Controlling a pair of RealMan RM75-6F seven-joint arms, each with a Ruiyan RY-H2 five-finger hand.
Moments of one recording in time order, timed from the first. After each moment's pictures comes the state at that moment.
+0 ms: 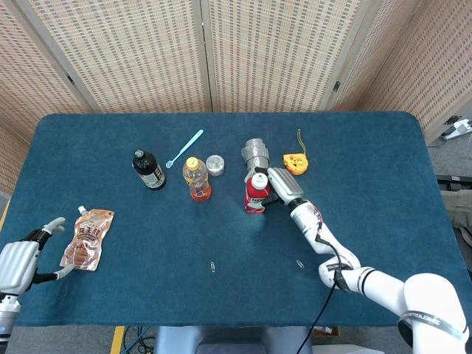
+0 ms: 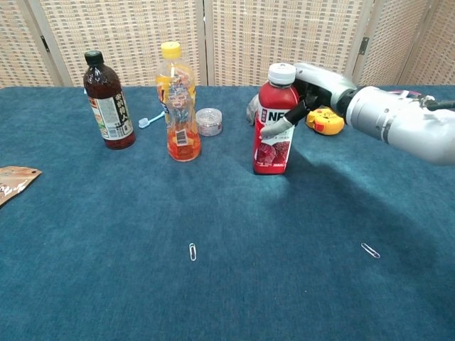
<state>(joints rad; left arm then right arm) -0.16 -1.05 -0.04 -1.69 1.46 1.41 -0.04 0.87 -1.74 0.28 -0.99 -1.34 0.81 0.56</state>
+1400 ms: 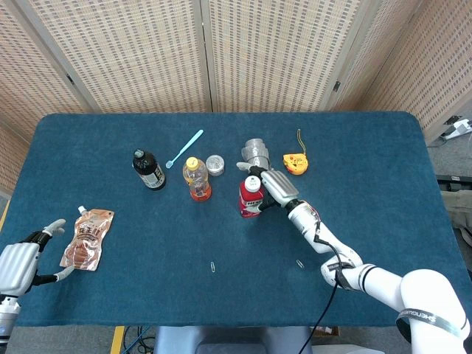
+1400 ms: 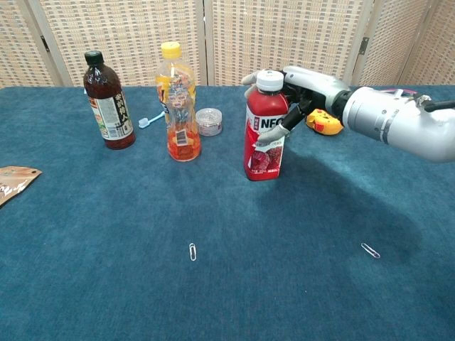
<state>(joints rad) -0.15 -1.05 -0.03 -1.69 1.47 1.40 -0.03 0.90 -1.71 0.22 -0.98 -1.41 0.83 0.61</state>
